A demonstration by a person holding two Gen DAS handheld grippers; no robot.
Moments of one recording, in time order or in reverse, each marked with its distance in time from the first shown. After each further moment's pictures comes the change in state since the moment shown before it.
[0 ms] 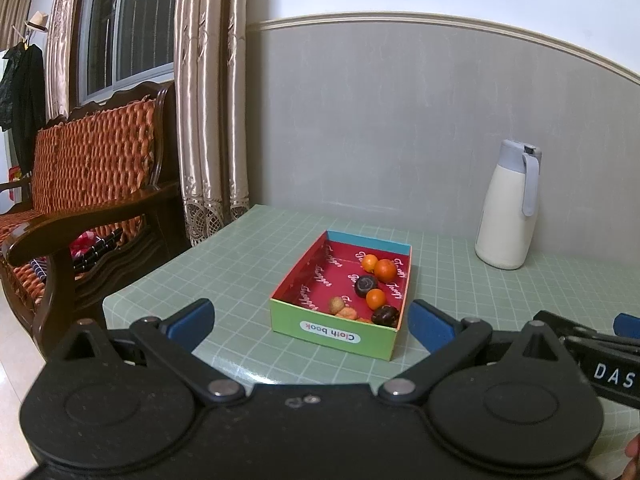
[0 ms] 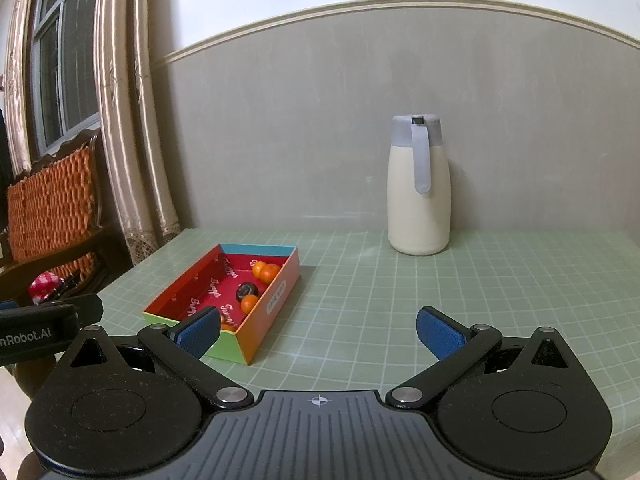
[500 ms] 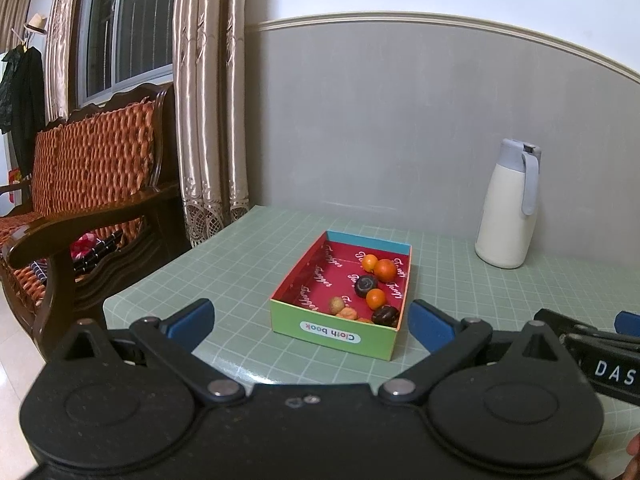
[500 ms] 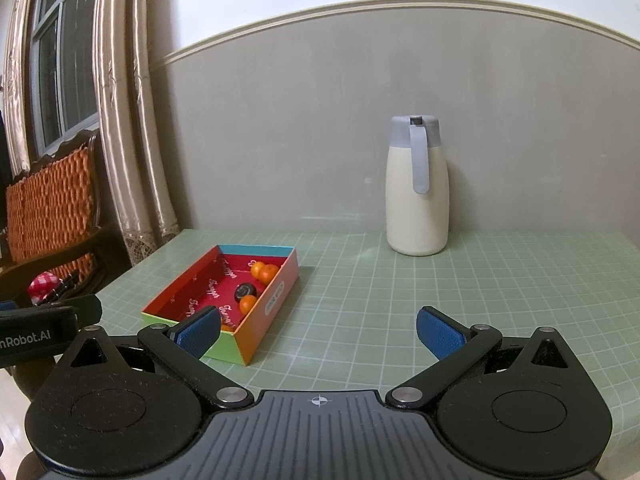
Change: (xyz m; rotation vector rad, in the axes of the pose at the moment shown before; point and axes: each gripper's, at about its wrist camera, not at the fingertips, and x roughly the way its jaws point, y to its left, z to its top) left arm 0.000 -0.001 -0.002 0.006 -0.002 0.001; right arm 0.000 -0.002 0.002 0.002 0.002 -0.001
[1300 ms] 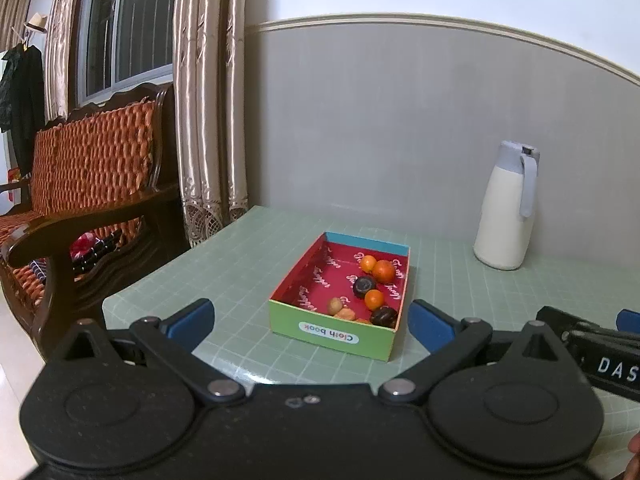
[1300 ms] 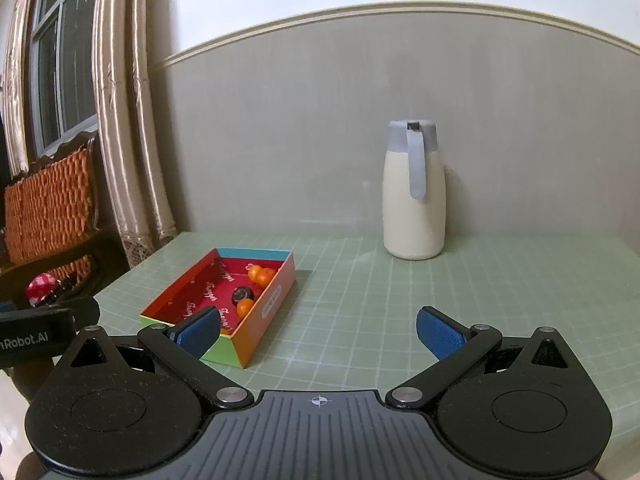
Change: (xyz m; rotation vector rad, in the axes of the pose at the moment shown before) left arm 0.000 0.000 0.002 -0.003 0.003 -0.004; right arm -0.002 -0.002 0.001 -0.002 -0.007 -0.003
